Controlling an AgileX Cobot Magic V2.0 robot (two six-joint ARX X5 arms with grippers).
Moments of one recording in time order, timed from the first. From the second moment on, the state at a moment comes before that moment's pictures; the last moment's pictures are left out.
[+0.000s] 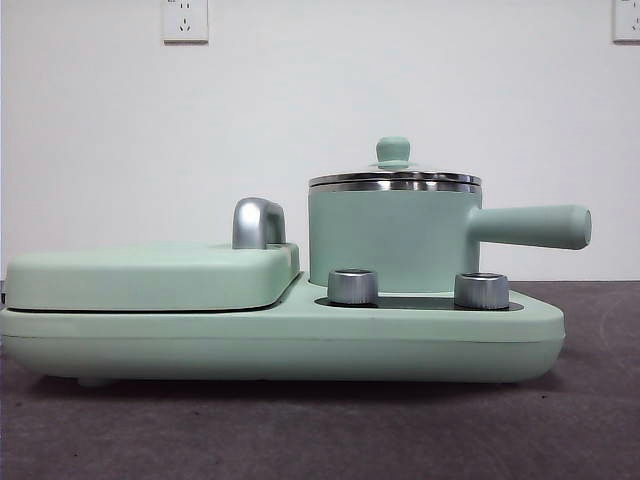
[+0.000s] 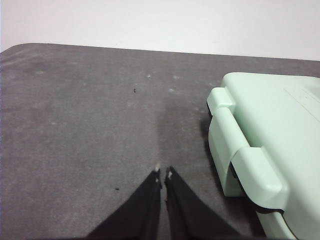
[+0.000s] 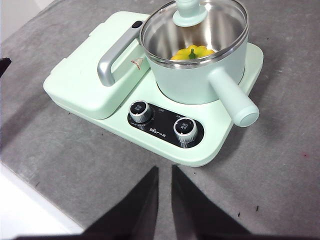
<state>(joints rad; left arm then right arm) -0.02 0.01 0.03 -0.18 0.03 -0.06 0.53 0.40 0.82 -0.93 -0.16 0.23</state>
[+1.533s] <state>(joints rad) -0.02 0.01 0.03 -0.18 0.03 -0.06 -0.05 0.05 0.12 -0.26 -0.02 0.17</state>
